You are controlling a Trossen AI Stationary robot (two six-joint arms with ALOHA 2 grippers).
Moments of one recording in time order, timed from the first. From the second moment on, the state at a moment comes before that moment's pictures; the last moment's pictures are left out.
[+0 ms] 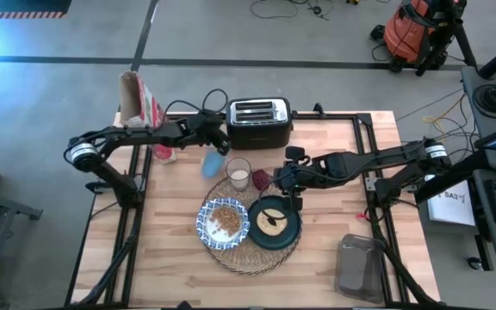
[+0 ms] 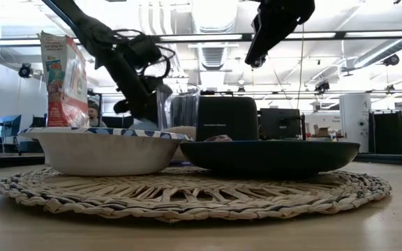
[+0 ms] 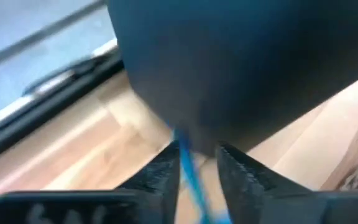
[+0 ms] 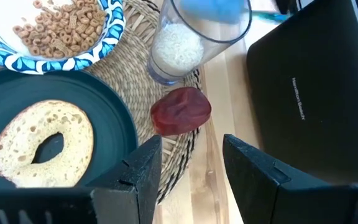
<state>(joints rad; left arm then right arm) 0.53 1.55 0.90 -0.17 -0.17 -0.25 0.11 1.50 1.31 -0.77 0.33 -0.02</state>
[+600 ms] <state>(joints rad) 0.53 1.52 0.97 -0.29 -0.01 -0.23 0.11 1.50 1.30 -0.78 0.33 -0.02</state>
